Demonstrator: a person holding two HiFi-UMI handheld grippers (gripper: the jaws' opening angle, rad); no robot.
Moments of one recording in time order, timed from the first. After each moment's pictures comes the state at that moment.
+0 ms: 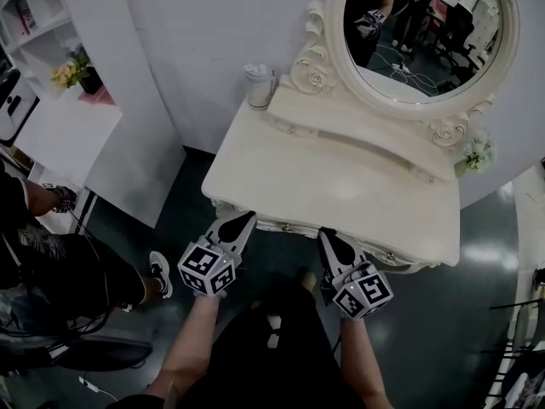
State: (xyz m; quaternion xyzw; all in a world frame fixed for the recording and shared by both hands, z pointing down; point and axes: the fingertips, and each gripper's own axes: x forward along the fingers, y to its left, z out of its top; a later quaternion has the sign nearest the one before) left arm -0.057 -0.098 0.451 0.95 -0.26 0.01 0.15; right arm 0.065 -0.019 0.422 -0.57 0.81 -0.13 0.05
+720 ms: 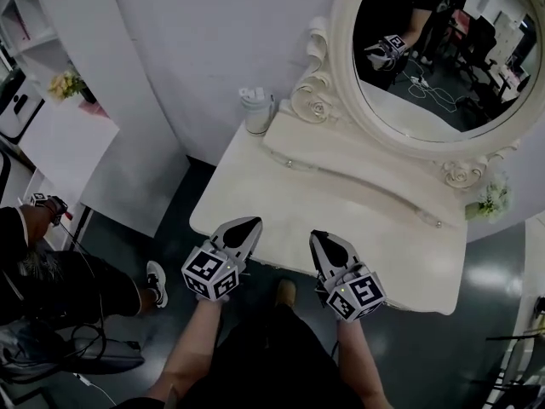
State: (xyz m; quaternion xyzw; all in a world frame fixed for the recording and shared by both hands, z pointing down) left arm 0.020 -0.195 0.454 0.95 -0.28 0.02 0.15; right arm 0.121 -0.141 0.433 -0.52 0.84 -0.13 0.02
